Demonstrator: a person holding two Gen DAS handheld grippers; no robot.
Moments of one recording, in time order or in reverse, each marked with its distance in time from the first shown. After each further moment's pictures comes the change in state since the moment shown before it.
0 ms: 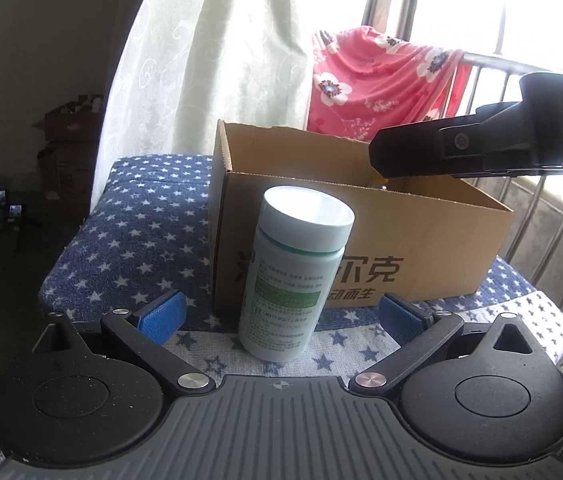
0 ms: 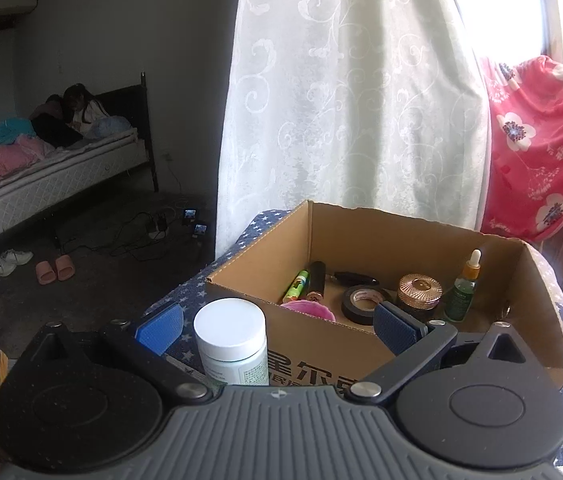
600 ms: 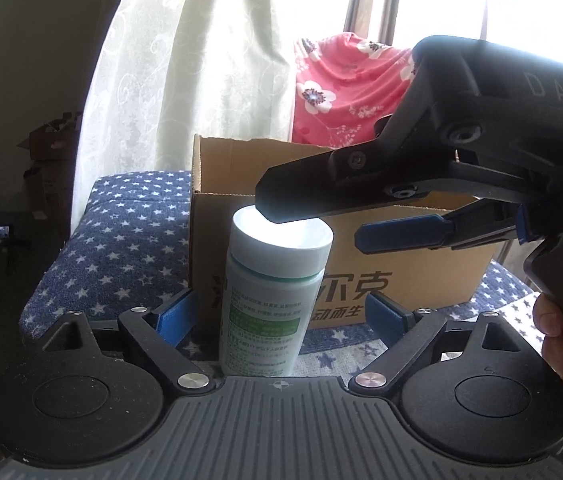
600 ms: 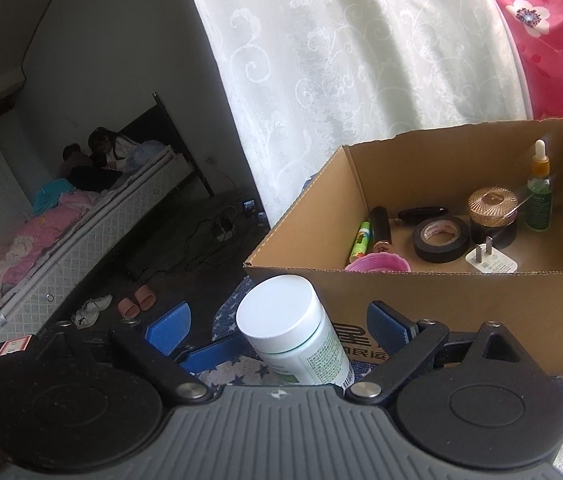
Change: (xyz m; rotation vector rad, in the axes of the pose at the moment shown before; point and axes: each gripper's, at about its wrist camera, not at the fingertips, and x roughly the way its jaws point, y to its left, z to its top) left arm 0.014 -0.010 0.006 0.050 -0.029 -0.038; right arm 0.044 -0.023 -0.015 0.290 0.106 0.235
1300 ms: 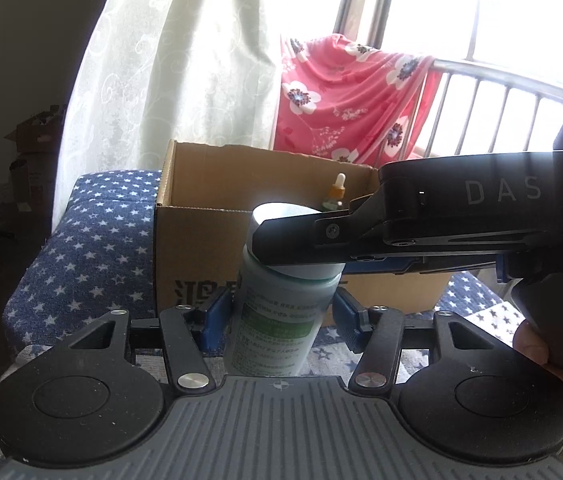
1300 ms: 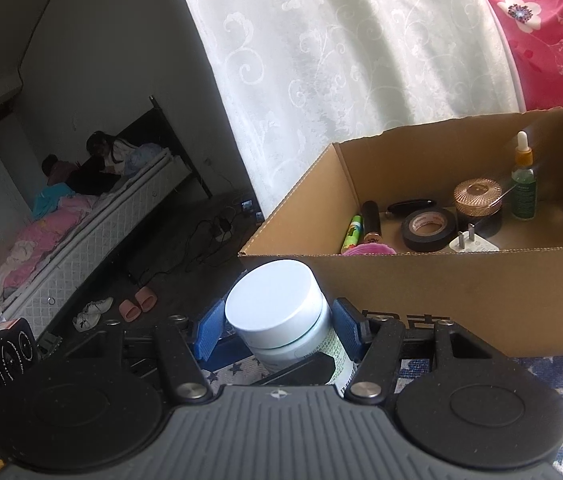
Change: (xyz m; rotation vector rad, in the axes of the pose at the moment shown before) left arm -0.017 -0.020 0.007 -0.014 0.002 -0.054; right arm -0.031 -0.004 -0.011 0.015 -0.027 -0.022
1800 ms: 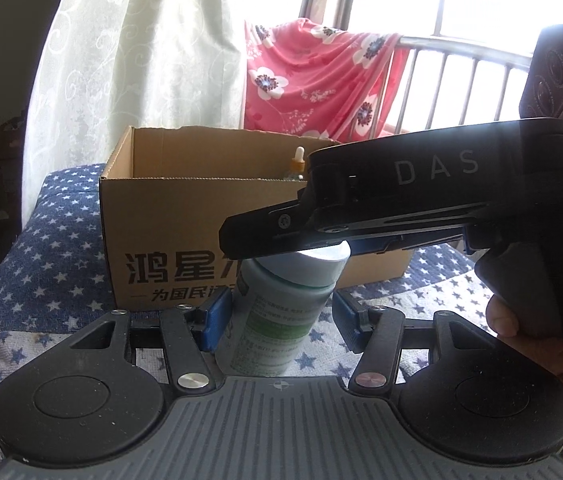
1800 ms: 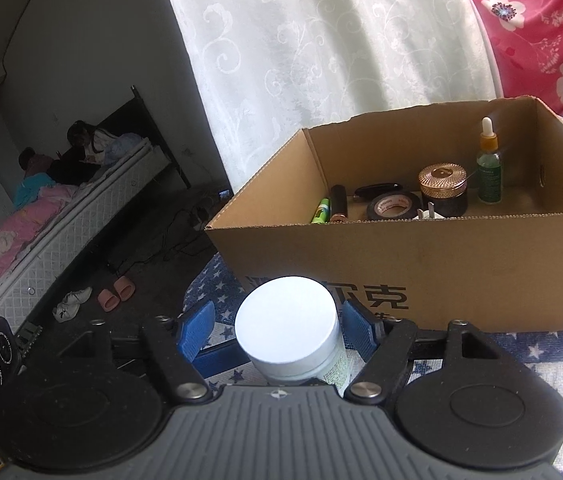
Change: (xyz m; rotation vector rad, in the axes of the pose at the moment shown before) left arm 0.006 -0.019 -0.019 0.067 0.038 -0.056; right arm -0.001 -0.006 -0.010 -0.033 0.036 -0.083
